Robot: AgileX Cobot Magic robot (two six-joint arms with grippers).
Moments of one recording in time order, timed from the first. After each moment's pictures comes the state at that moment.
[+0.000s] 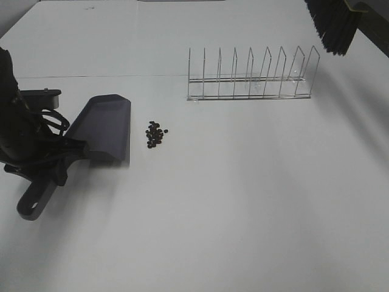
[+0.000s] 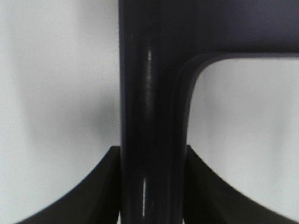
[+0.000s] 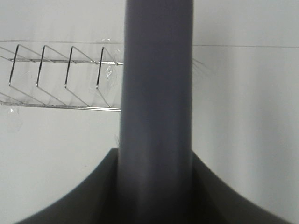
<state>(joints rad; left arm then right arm) -0.28 1.90 -1.04 -0.10 0.70 -0.18 0.00 2.14 -2.23 0.00 1.23 -0.01</state>
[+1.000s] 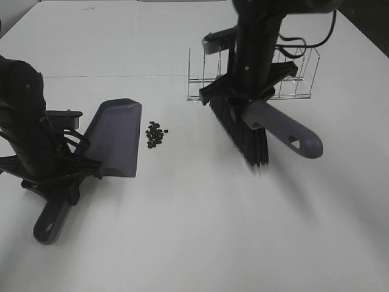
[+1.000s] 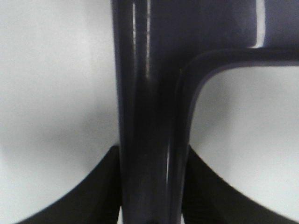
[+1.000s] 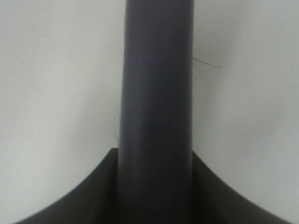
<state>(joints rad) -0.34 2.03 -1.06 -0.10 0.72 -0.19 0.47 2.21 -1.72 -0.24 1.02 0.23</state>
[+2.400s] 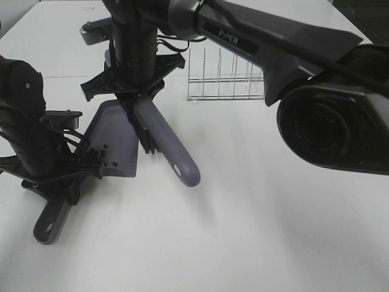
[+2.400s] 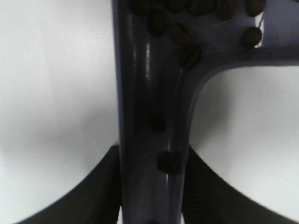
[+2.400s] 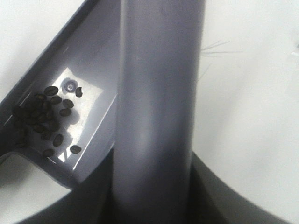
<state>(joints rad) -0.34 2.03 -1.06 -0.11 0.72 -0.18 0.75 2.55 -2.45 -0.18 1.23 0.23</state>
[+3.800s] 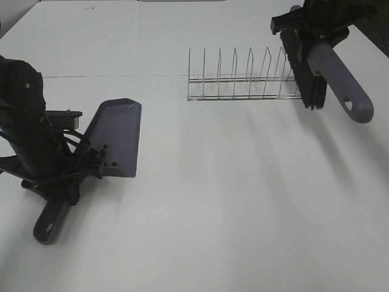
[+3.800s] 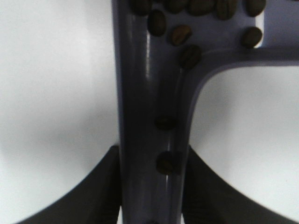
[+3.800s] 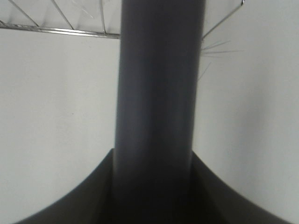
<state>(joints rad) -0.34 2.03 -1.06 -0.11 0.72 -0.18 0.16 2.22 -2.04 -0.19 1.23 0.14</state>
